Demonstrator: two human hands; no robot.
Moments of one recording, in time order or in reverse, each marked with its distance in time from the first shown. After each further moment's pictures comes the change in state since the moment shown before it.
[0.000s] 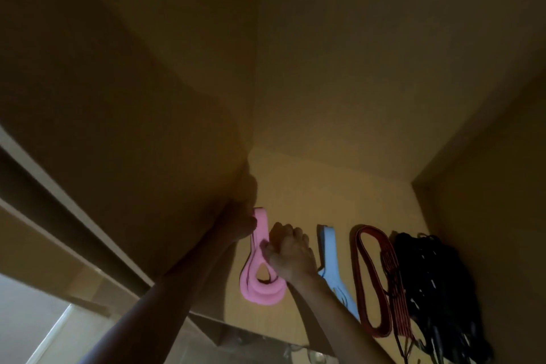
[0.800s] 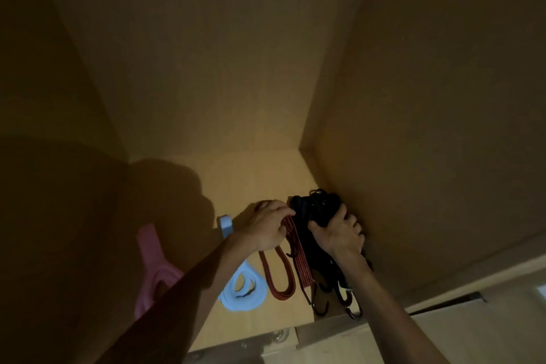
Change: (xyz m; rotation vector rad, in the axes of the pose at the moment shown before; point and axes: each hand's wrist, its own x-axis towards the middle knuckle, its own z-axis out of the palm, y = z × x) left_hand -0.044 0.190 0.123 0.166 -0.296 0.823; right_hand -0.073 0.196 -0.126 0.079 0.297 0.754
